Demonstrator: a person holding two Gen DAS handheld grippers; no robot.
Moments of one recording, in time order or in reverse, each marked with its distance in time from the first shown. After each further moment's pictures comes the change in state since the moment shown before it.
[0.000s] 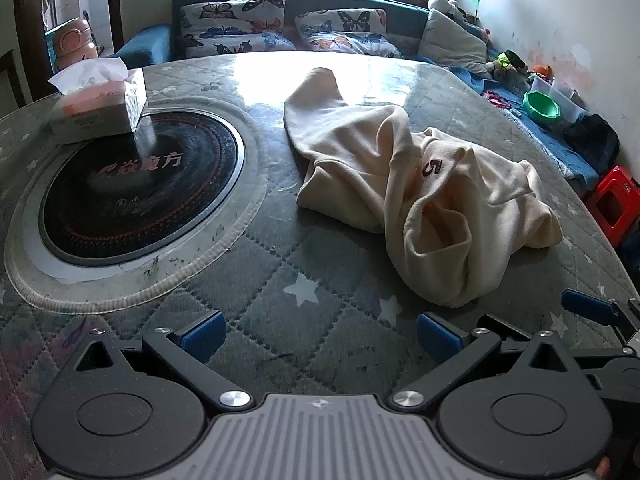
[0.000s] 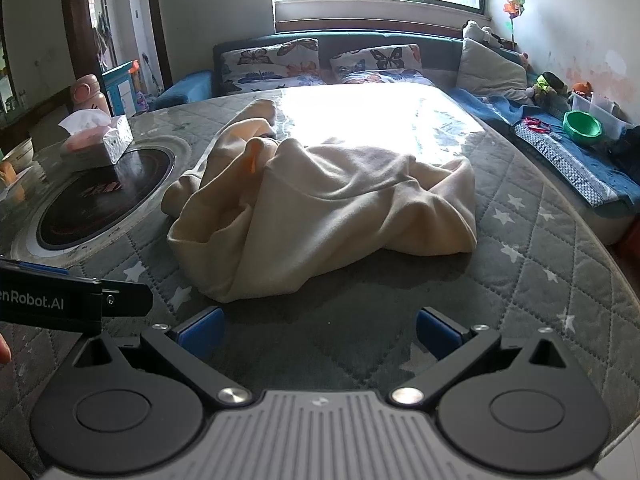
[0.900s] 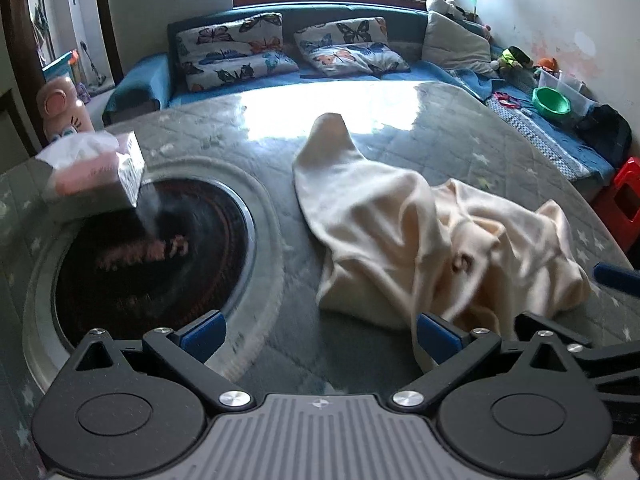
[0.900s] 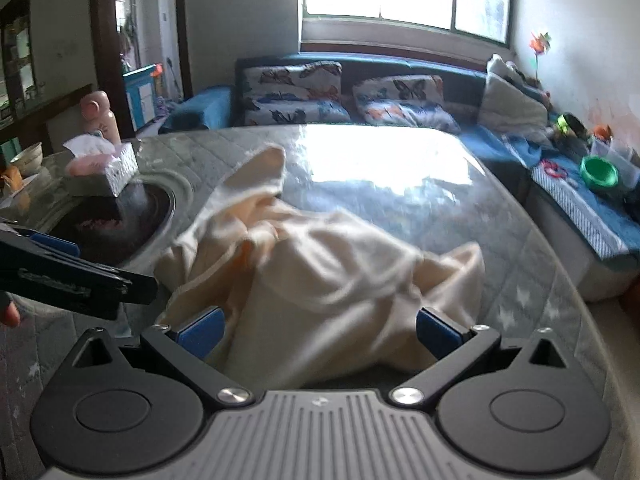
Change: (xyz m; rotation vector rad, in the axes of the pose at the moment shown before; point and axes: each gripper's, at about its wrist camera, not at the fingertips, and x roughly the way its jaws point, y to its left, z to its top) left arm 0.017 0.001 0.071 0.080 -0.033 0.070; right arm 0.011 -0.008 0.067 -0.107 -0.073 0.031
